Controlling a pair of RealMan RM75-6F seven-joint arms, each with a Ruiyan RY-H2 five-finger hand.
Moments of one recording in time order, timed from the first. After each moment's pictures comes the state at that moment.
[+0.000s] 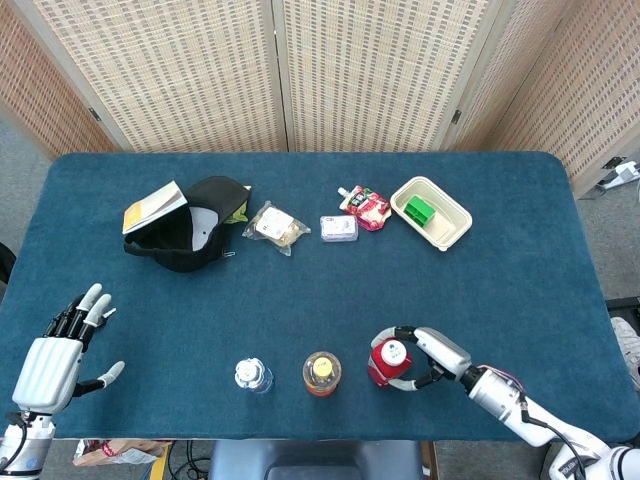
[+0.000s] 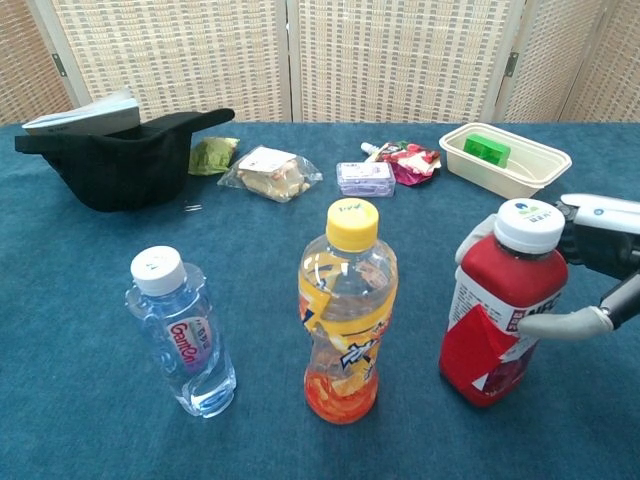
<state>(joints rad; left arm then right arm) -0.12 -1.12 -0.03 -1.80 1.59 1.50 0.21 0.55 -1.32 -0.14 -1.47 -1.80 1.13 0.95</state>
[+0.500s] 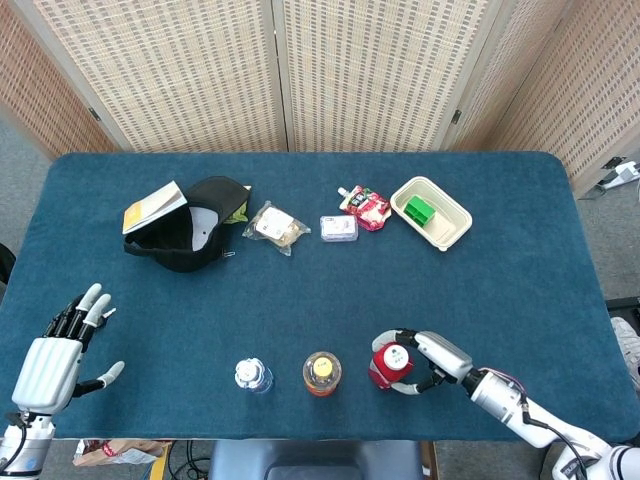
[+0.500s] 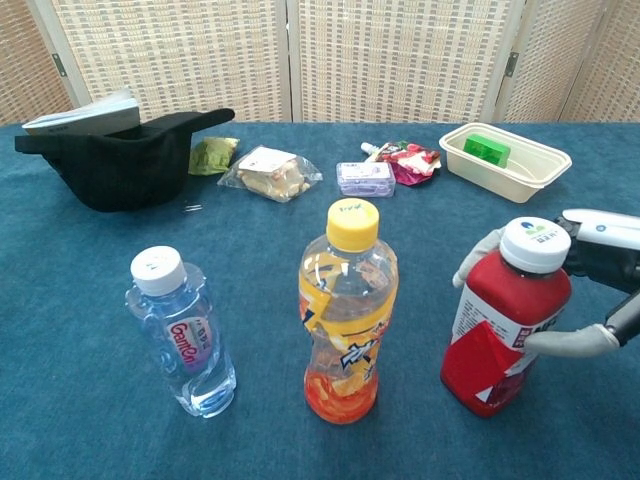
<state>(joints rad) -0.12 -1.12 -0.03 -1.80 1.59 1.51 0.21 0.56 -1.33 -0.19 -1.44 -1.81 1.15 0.95</state>
